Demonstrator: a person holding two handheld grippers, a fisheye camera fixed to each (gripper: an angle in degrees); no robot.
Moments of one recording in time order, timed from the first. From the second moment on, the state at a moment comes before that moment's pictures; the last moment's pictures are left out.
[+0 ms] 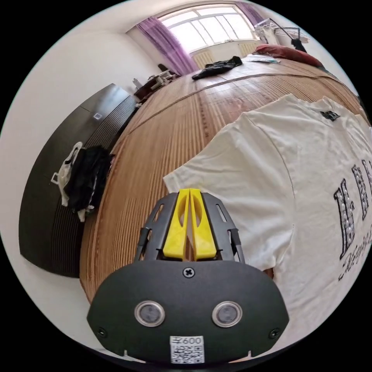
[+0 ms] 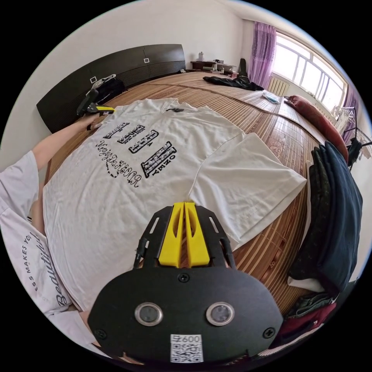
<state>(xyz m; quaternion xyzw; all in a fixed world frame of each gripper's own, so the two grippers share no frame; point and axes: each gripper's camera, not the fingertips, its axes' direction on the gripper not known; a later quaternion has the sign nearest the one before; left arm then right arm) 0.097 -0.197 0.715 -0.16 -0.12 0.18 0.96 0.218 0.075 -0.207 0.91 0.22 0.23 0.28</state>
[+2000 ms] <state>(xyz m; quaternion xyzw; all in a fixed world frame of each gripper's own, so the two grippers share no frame) -0.008 0.025 0.673 -0.01 0.02 0.15 0.99 0.267 -0.046 -0.213 0.93 0.18 0.30 0.14</state>
